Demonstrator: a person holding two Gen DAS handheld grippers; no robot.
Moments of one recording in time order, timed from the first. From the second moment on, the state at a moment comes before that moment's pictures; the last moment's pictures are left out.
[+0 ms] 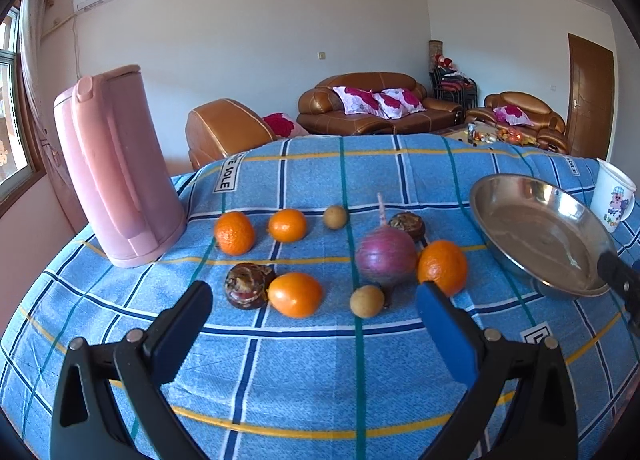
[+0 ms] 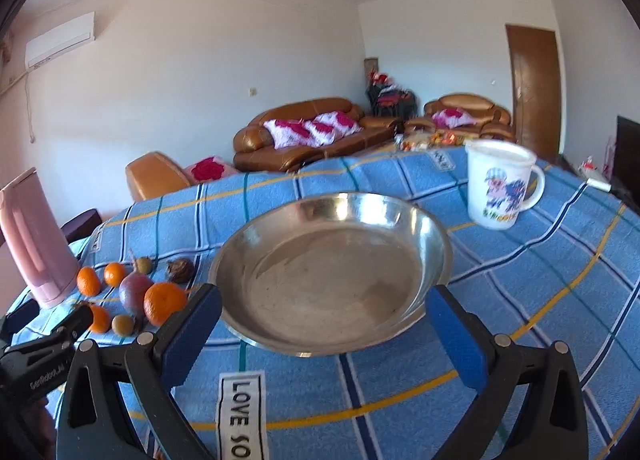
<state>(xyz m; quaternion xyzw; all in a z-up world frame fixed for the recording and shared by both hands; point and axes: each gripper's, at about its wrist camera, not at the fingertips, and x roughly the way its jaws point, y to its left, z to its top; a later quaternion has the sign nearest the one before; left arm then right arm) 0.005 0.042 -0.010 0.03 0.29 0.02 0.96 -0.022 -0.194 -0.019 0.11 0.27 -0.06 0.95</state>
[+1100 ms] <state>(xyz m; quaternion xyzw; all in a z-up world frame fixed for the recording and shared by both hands) 0.003 0.041 -0.018 0.02 0.31 -0.04 0.95 -0.040 -0.129 -0.025 -0.05 0.37 0.05 0.93</state>
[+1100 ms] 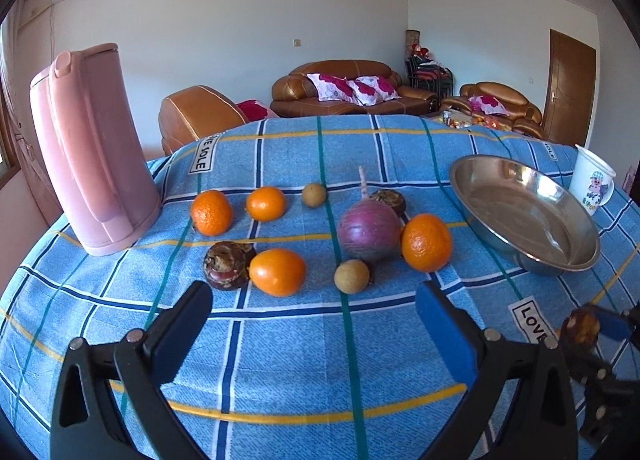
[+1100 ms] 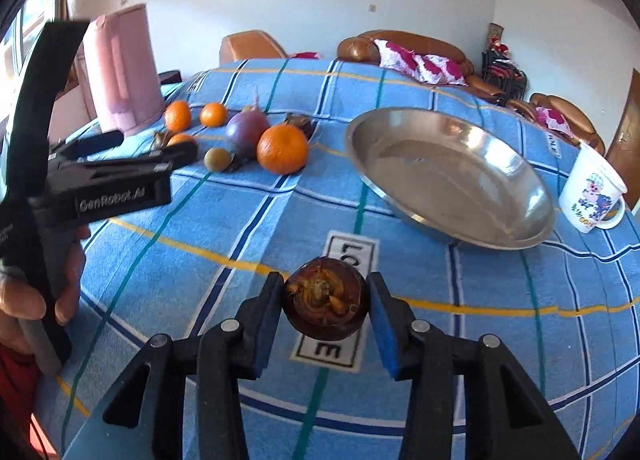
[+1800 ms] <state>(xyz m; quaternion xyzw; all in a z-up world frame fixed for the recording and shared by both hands) 0.054 -0.043 -0.031 0.04 0.37 -0.10 0.92 -0.011 -0.226 -0.005 0.03 0.23 -0.09 0.97</state>
